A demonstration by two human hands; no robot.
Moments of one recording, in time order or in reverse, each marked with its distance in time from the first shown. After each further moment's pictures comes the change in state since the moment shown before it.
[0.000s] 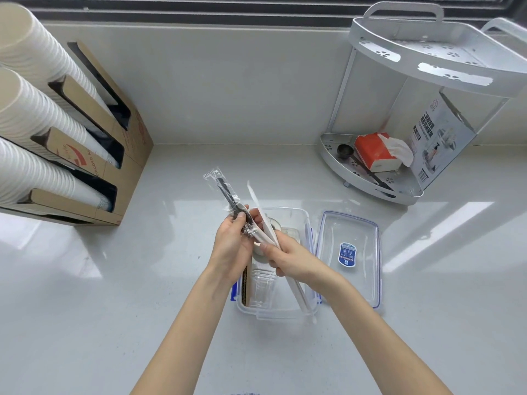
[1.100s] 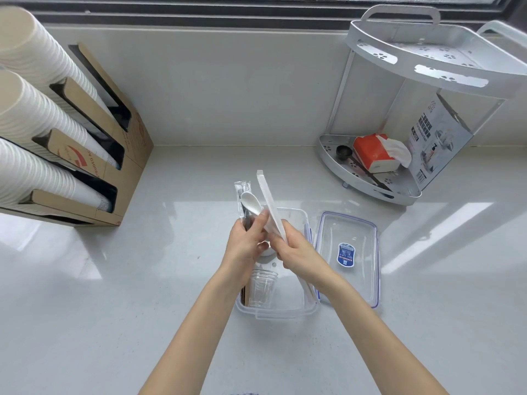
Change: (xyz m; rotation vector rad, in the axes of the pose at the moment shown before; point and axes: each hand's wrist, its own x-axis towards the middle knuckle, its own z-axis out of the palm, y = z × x) left_hand -0.006 -0.009 0.006 0.387 -0.027 -0.016; right_hand -0.011 -0.013 -0.004 -0.020 0.166 -0.075
